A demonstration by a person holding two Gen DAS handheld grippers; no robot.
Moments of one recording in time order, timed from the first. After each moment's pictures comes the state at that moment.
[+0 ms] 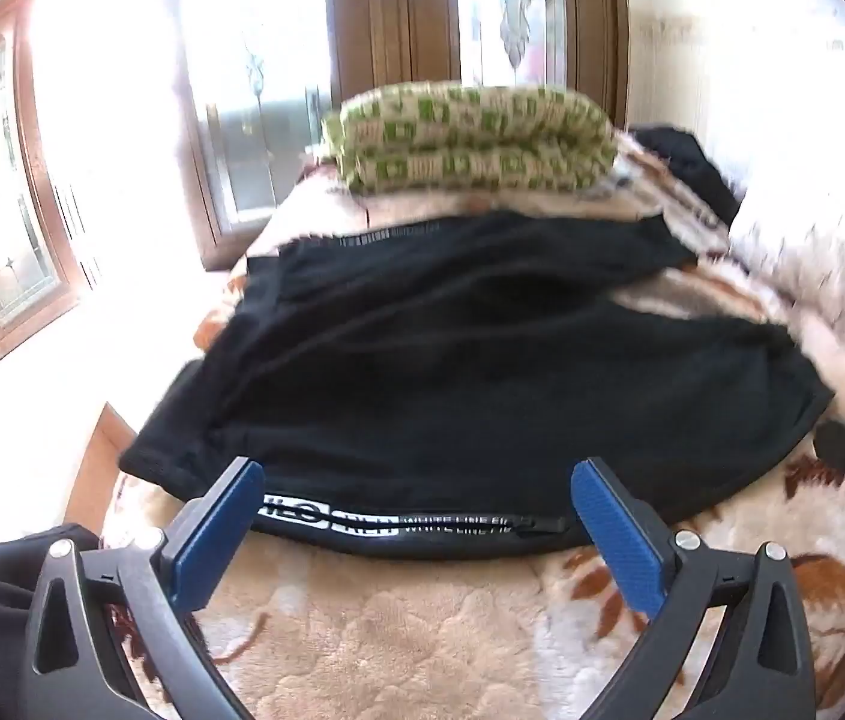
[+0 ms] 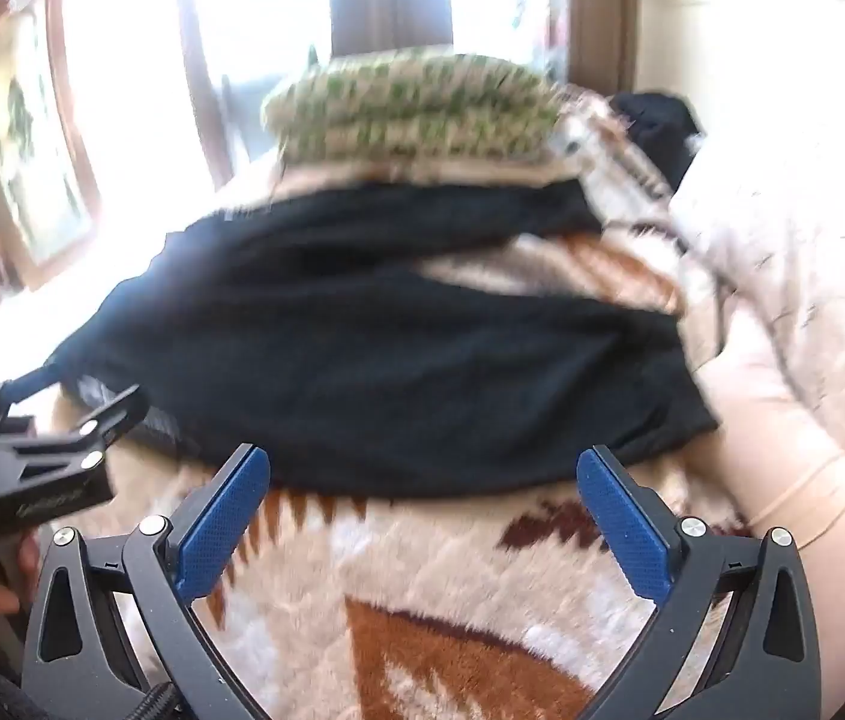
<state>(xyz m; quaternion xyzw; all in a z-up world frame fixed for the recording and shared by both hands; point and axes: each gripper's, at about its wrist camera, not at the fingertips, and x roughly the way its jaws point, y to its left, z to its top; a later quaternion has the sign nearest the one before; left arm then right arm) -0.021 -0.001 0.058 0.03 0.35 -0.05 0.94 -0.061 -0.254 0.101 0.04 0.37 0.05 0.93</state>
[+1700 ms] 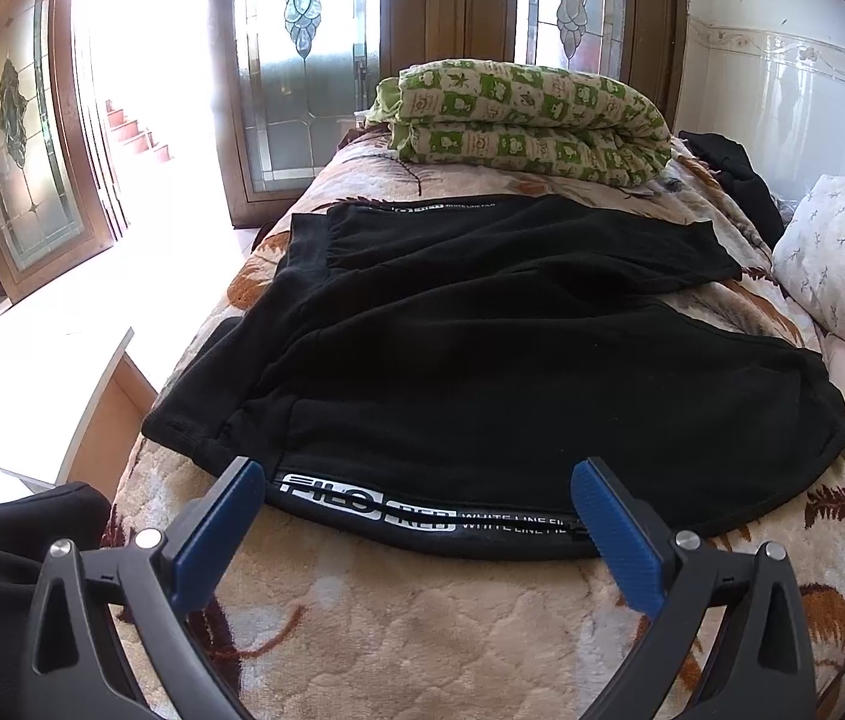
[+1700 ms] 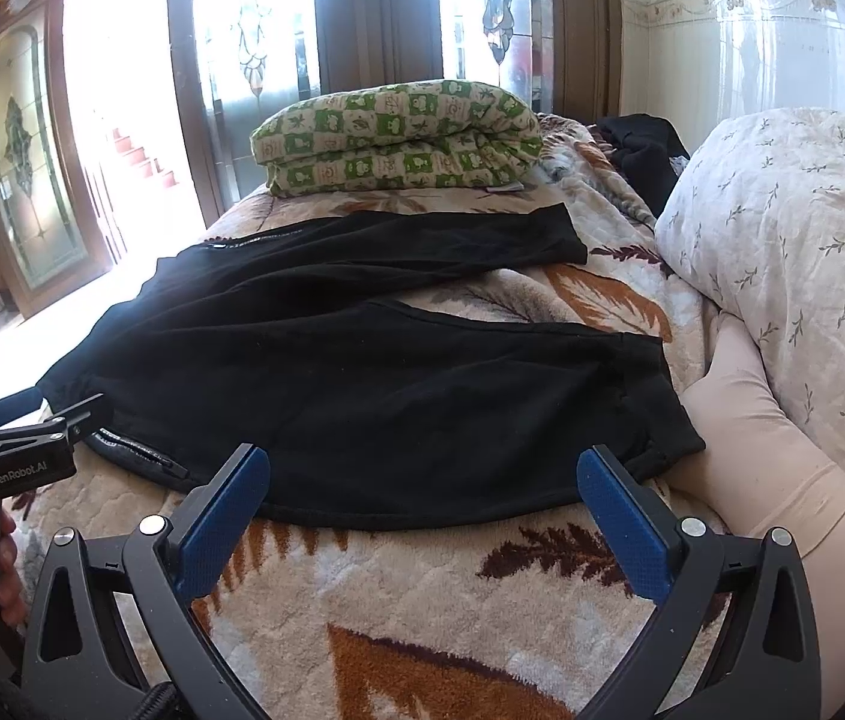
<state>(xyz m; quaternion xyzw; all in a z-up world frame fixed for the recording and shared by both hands) -0.018 0.029 0.053 -0.01 0.37 -0.01 0.93 -0.066 -0.255 0.097 0.03 0.35 0.05 0.93</state>
